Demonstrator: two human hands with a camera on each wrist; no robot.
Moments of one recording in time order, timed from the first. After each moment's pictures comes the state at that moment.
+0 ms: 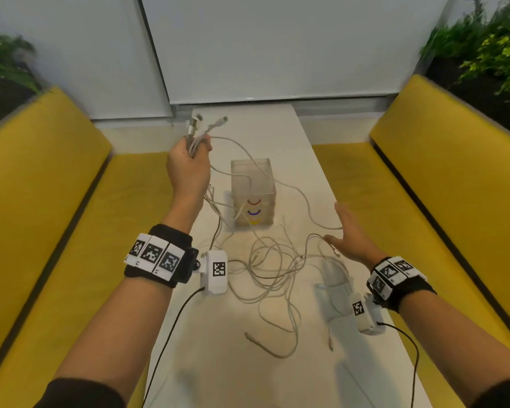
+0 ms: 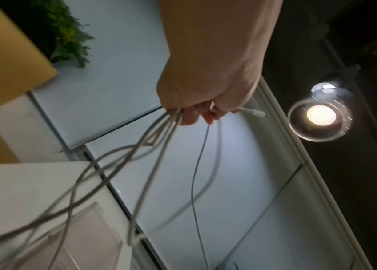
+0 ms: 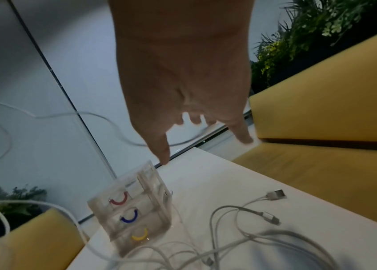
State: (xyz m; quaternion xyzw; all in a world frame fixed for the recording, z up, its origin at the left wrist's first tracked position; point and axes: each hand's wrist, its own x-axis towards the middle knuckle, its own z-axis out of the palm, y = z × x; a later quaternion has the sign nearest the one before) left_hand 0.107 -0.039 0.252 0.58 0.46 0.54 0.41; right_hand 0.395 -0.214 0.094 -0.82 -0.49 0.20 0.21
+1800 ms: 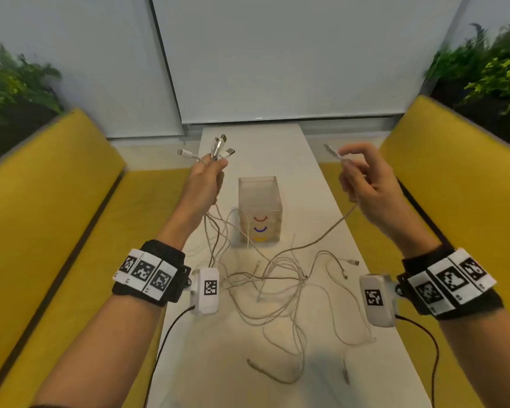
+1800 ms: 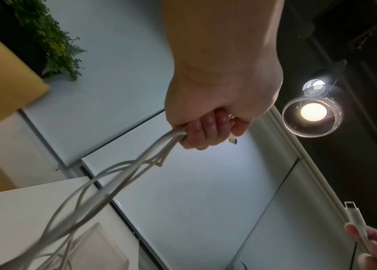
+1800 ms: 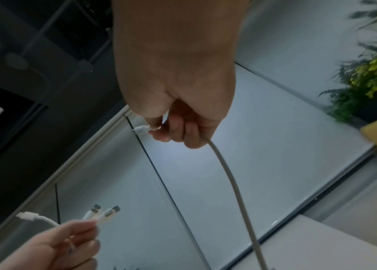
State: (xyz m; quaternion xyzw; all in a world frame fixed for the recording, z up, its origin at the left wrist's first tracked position) left_hand 0.098 -0.049 0.269 0.63 0.39 0.41 0.53; right_hand 0.338 -0.212 0.284 -0.59 -0.57 0.15 0.55
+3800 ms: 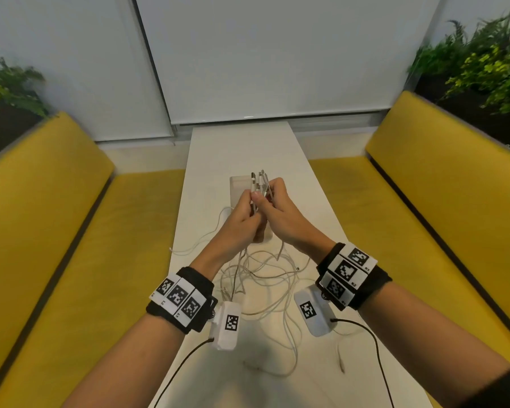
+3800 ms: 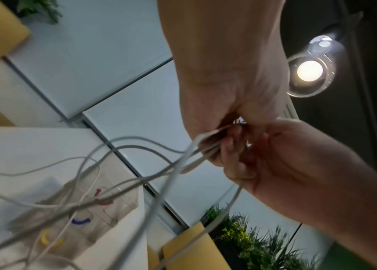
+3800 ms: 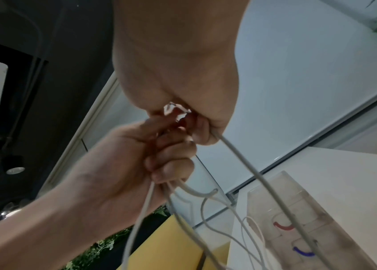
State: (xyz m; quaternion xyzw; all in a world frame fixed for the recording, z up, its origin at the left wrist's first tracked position) left_hand 0.132 -0.108 0.214 0.70 0.28 0.27 0.60; right_hand 0.247 -0.160 0.230 -0.59 -0.53 0.32 0.51
